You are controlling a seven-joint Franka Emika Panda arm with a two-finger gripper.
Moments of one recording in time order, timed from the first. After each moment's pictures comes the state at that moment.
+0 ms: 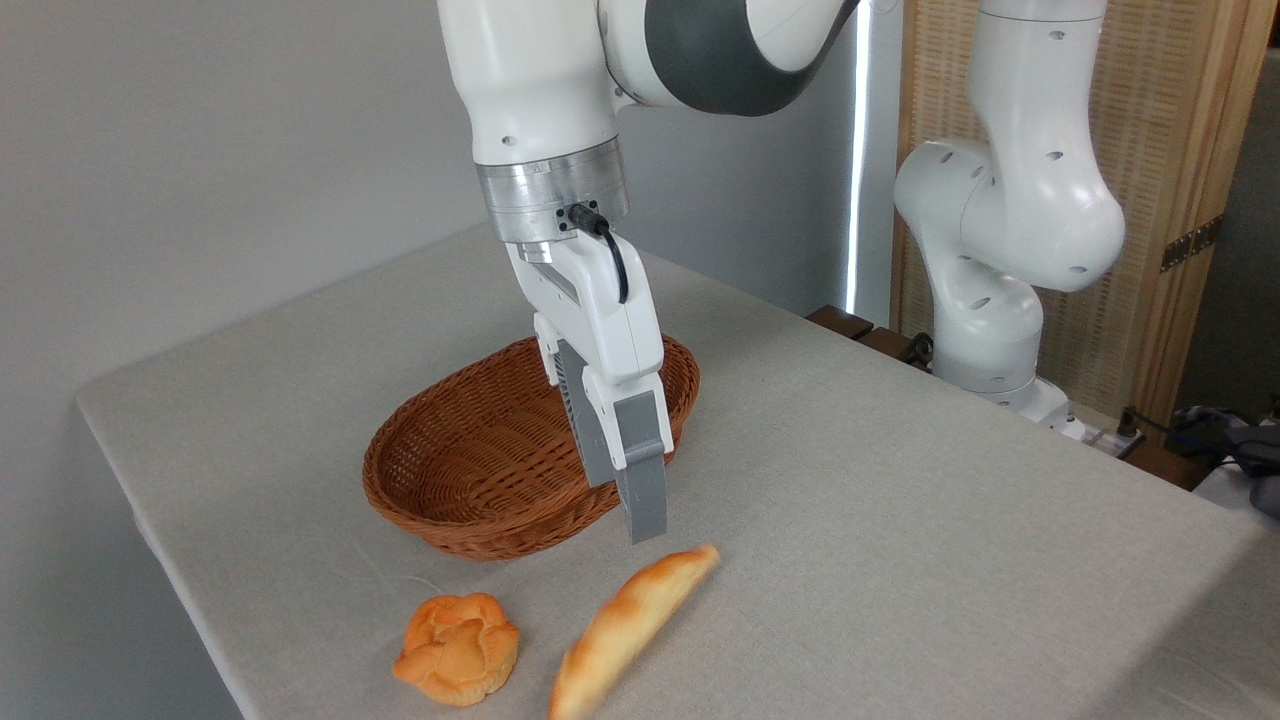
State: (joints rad) arm -0.18 -0.11 0.20 -1.97 0.19 1.92 1.04
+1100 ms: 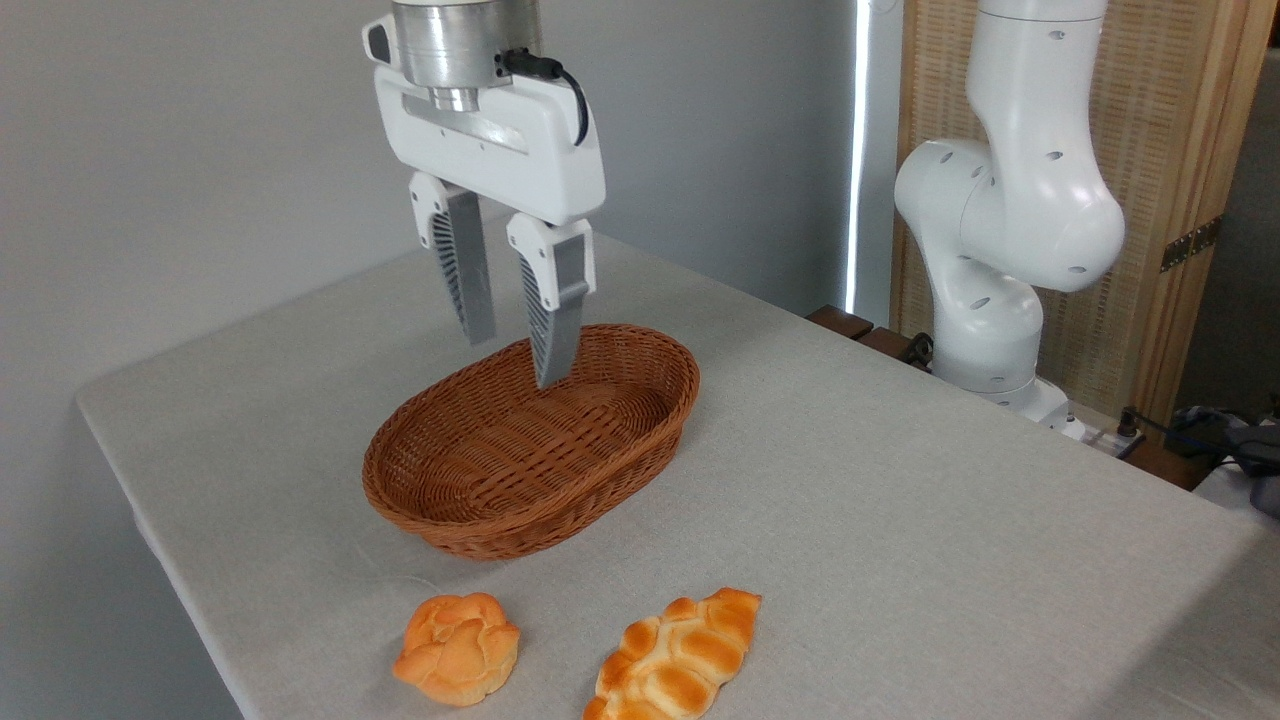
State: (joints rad) arm -0.18 -0.10 0.08 -1.76 -0.02 1.75 0.61
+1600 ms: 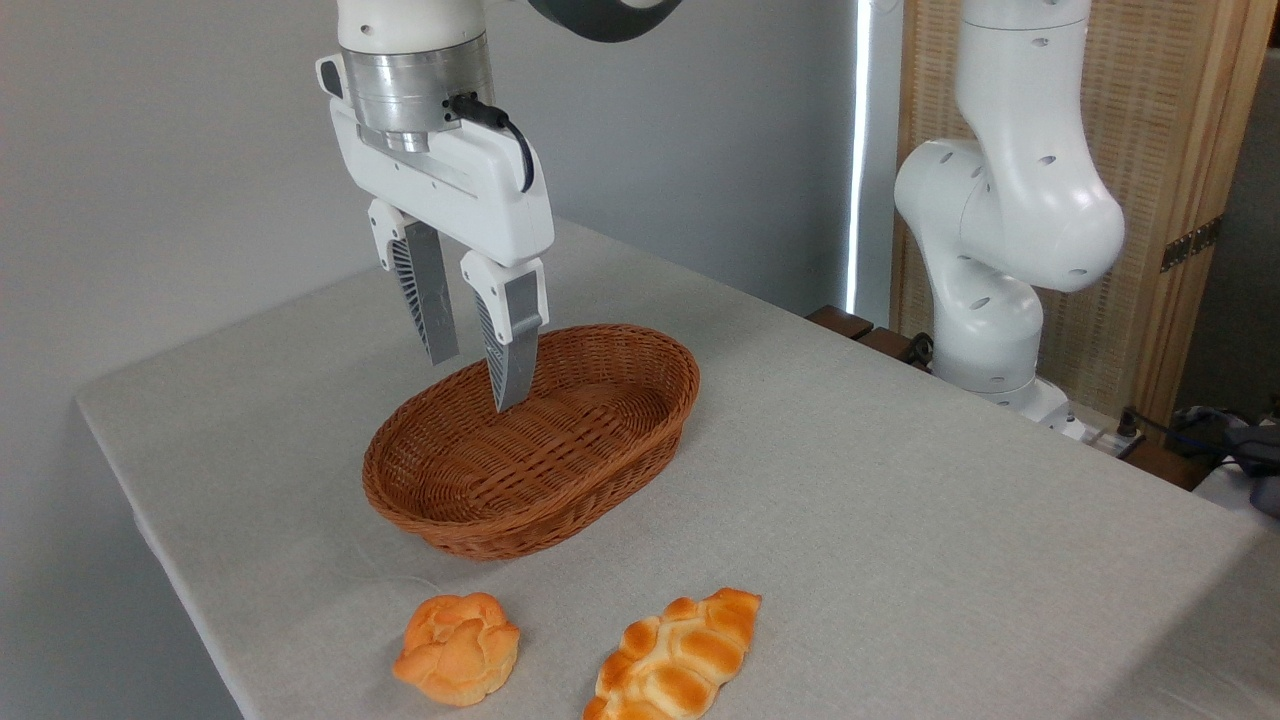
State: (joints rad) arm -0.18 0.00 0.07 -1.69 -0.07 1.75 0.61
